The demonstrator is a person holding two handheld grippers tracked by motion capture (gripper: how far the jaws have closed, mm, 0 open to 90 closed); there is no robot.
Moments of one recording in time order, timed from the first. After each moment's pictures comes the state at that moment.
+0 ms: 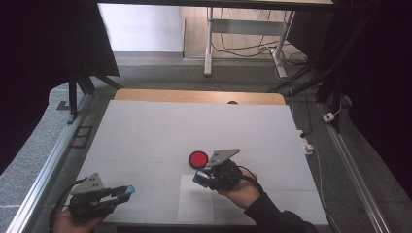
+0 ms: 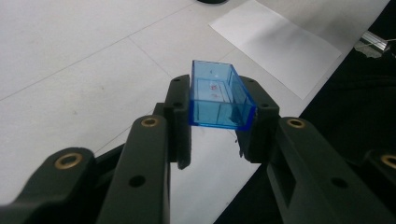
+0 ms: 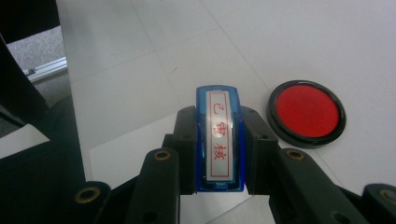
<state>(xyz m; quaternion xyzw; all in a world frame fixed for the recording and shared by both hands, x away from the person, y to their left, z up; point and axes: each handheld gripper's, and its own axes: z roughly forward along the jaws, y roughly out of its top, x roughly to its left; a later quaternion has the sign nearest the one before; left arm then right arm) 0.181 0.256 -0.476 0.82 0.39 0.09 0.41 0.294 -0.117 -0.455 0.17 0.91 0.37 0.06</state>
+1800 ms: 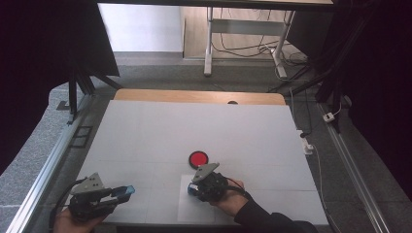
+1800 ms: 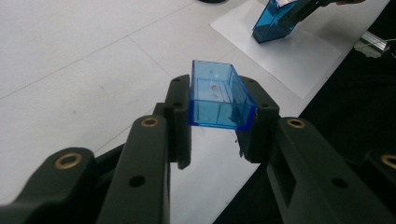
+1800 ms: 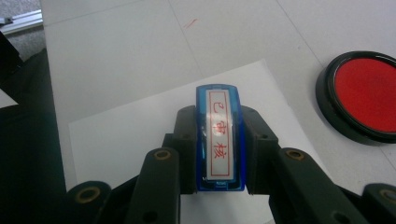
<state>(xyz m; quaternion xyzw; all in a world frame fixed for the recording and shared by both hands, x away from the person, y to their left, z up) 0.181 0.256 -0.477 0.82 0.39 0.08 0.41 0.281 -0.089 -0.497 0.13 0.94 0.31 0.07</state>
